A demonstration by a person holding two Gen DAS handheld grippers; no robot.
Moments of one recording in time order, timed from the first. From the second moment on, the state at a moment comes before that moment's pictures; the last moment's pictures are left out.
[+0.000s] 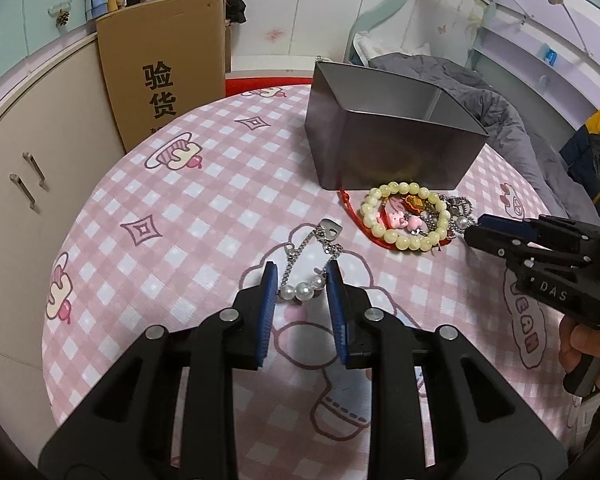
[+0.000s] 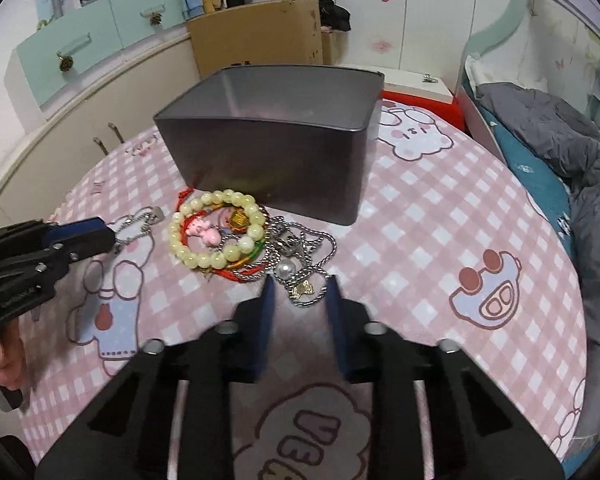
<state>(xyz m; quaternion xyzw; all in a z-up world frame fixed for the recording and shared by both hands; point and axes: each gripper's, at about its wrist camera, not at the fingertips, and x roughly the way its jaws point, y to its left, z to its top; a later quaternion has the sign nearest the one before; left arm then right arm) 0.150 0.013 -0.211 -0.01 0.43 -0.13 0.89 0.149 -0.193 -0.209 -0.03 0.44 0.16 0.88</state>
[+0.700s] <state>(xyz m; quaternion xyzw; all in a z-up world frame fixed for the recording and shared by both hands) 0.147 0.010 -0.209 0.00 0.43 -0.13 0.89 0.177 -0.193 -0.200 -0.02 0.45 0.18 0.88</state>
